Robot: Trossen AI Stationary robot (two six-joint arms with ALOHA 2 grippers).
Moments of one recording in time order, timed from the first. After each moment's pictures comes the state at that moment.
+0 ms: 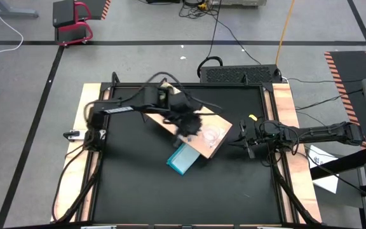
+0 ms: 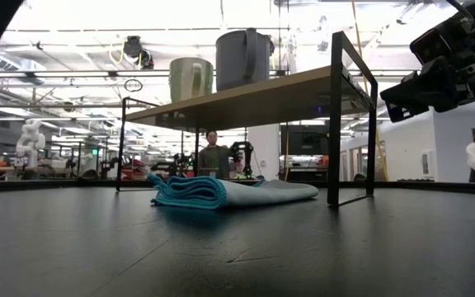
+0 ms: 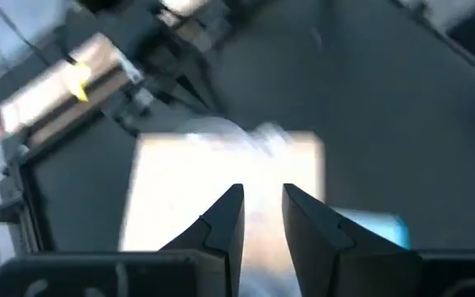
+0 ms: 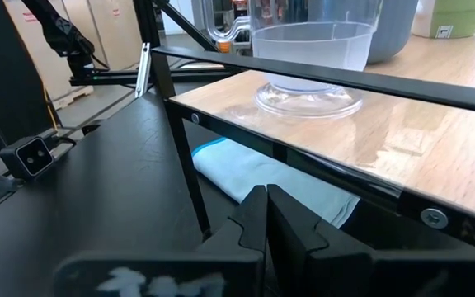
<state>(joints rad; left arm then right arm) 0.02 2.02 2.35 -1.17 0.19 0.58 -0.06 0.48 0.02 0.30 -0.24 0.04</state>
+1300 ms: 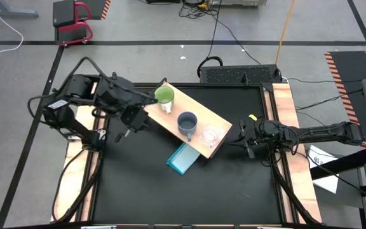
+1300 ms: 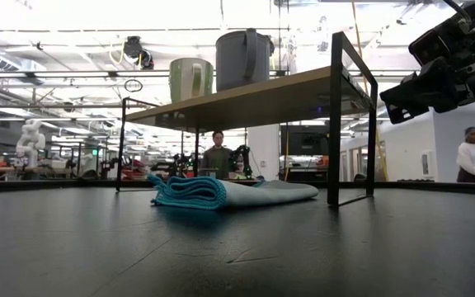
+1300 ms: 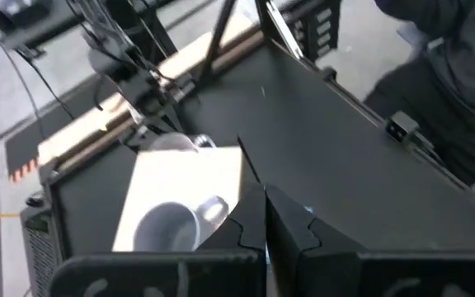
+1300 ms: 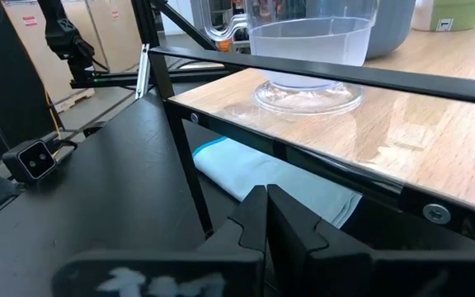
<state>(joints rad) -0.08 1.56 2.23 -1.33 0.21 0.49 -0.06 0.48 0.02 0.30 -0.24 0.06</state>
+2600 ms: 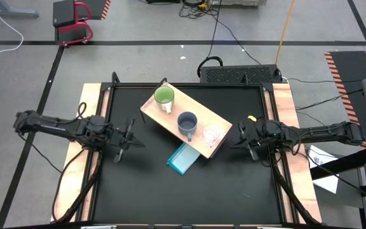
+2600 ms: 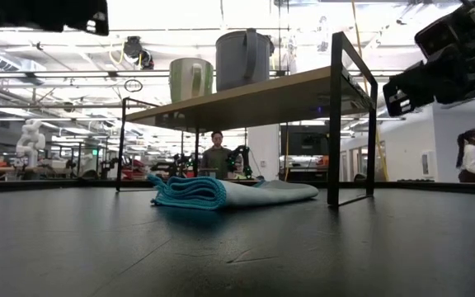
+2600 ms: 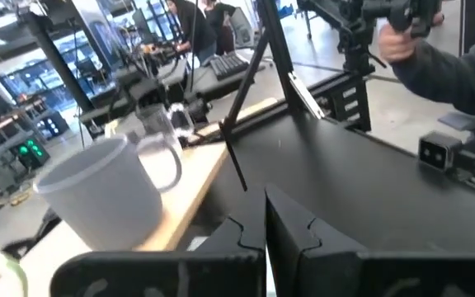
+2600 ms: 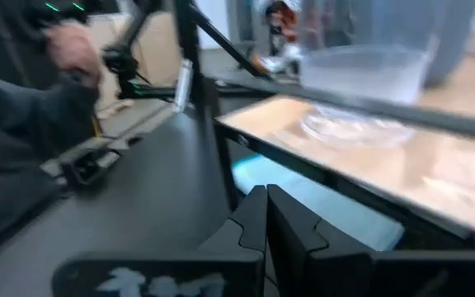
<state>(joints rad) -0.11 0.59 0.38 0.11 0.20 0.36 -0.06 0.48 0.02 0.35 -0.35 0.07</state>
